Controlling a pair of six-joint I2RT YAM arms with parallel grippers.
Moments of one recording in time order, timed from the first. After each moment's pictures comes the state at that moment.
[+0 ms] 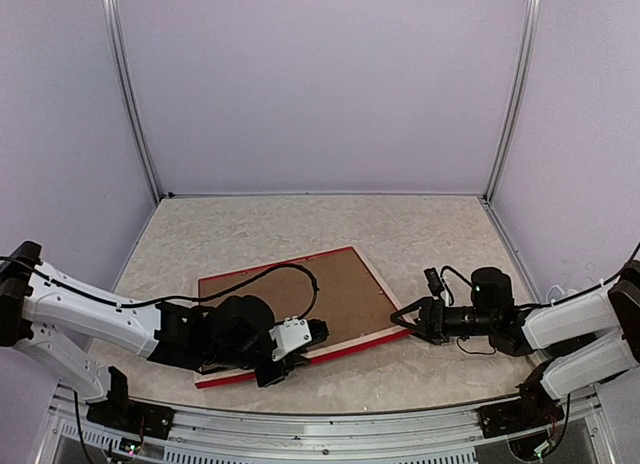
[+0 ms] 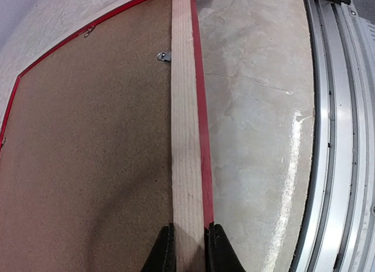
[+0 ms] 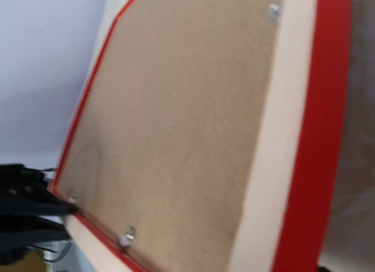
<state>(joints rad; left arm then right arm) -1.27 1.42 0.69 0.01 -0.11 0.16 0.58 1.28 0.22 0.61 -0.61 0.86</state>
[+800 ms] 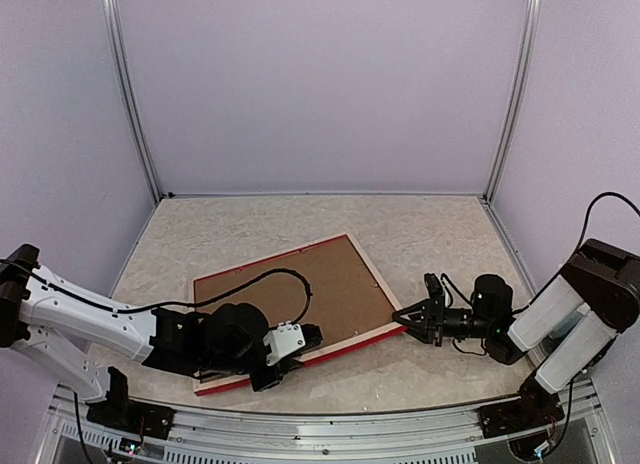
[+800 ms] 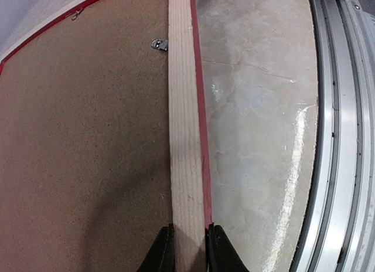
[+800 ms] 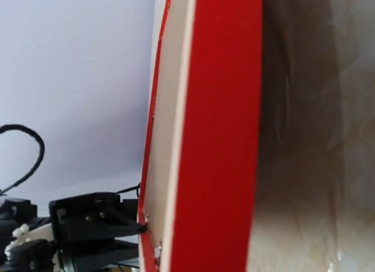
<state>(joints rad) -1.28 1.39 0.63 0.03 -0.15 0.13 0.56 1.56 0.16 1.14 -0.71 1.21</state>
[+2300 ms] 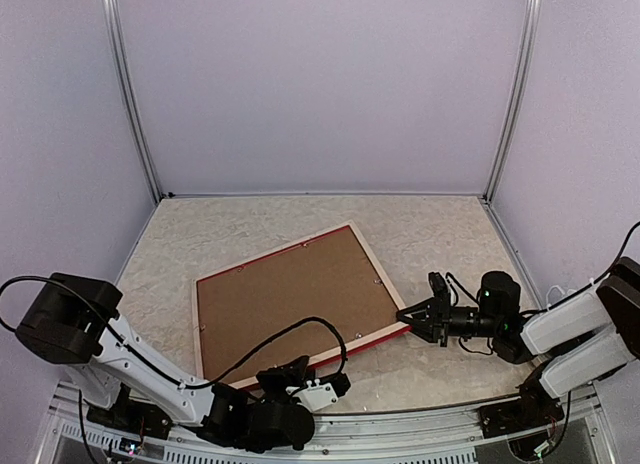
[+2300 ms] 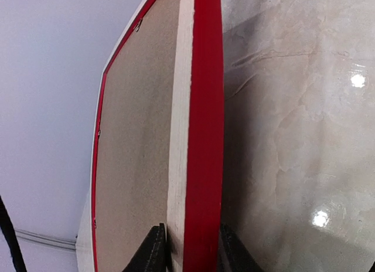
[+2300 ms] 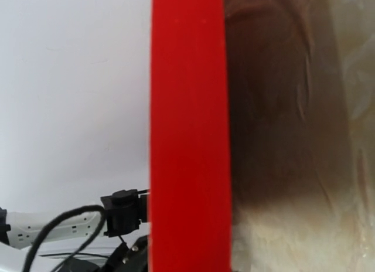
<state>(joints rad) -1.65 1.80 0.70 0.34 -1.10 0.26 0.56 1.34 0.15 0.93 -0.70 1.26</state>
